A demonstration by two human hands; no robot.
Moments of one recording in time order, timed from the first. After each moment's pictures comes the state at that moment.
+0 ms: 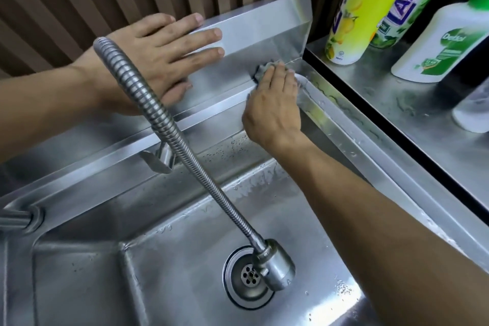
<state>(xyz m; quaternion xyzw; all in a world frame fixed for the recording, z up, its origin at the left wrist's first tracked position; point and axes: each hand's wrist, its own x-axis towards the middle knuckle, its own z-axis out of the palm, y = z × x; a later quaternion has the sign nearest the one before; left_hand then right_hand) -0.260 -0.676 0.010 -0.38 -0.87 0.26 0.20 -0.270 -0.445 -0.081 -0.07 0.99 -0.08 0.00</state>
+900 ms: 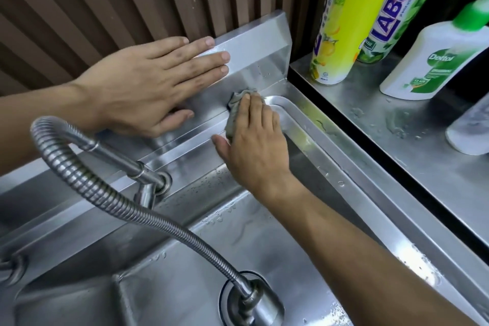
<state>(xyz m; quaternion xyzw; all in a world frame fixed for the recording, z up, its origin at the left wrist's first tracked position) -0.304 -0.640 0.026 -0.44 -0.84 0.29 0.15 -0.258 -0.440 -0.079 -0.13 0.99 -0.10 -0.02</state>
